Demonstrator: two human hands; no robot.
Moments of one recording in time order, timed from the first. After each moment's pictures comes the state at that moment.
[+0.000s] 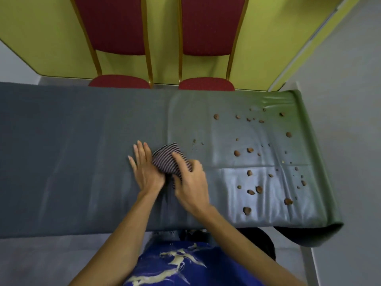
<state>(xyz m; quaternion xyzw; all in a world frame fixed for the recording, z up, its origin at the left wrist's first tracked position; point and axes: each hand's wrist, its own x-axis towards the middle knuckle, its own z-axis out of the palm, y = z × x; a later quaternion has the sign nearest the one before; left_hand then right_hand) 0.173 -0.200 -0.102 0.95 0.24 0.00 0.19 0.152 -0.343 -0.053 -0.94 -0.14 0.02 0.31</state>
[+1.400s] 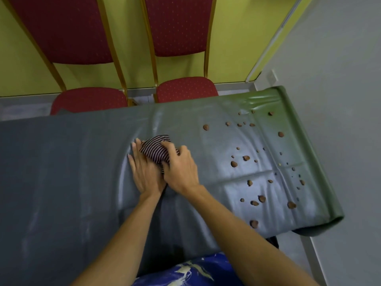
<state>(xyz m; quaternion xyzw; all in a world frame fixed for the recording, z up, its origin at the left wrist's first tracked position) 0.261 -0.196 -0.119 0.97 0.14 0.03 0.17 0.267 -0.299 -0.048 -0.95 -0.05 0.06 0.30</state>
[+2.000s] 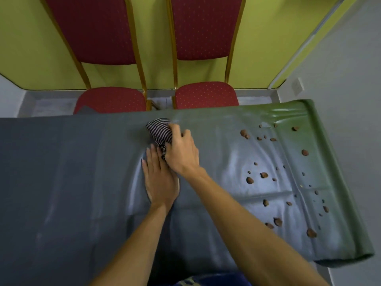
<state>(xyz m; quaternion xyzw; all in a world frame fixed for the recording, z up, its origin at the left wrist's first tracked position) 0.263 -0.199 -0.115 0.99 0.15 -0.01 0.06 0.339 -0.266 -0.033 -0.94 -0.06 0.08 0.32</state>
